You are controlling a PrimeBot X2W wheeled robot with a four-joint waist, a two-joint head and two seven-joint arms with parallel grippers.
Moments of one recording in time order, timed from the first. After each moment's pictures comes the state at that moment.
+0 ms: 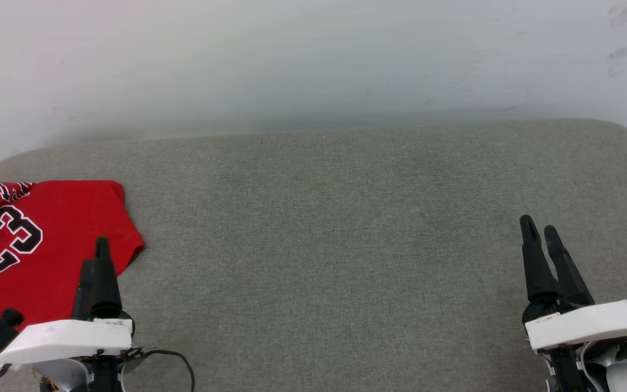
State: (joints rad) left arm -0.04 0.05 0.19 0.01 -0.99 -0.01 -0.06; right arm -0.06 -0.05 -0.01 0.05 0.77 0.13 -0.06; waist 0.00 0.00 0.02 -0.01
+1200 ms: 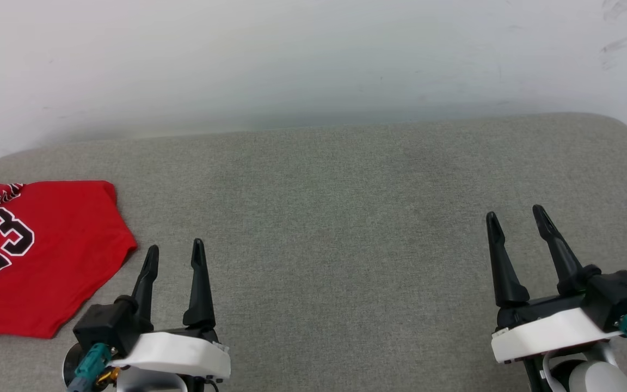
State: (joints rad) left arm 0.02 0.15 -0.20 -0.14 -0.40 0.19 -0.16; right arm -0.06 -0.05 0.06 -0.04 0.14 0.13 -0.17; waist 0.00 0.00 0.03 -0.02
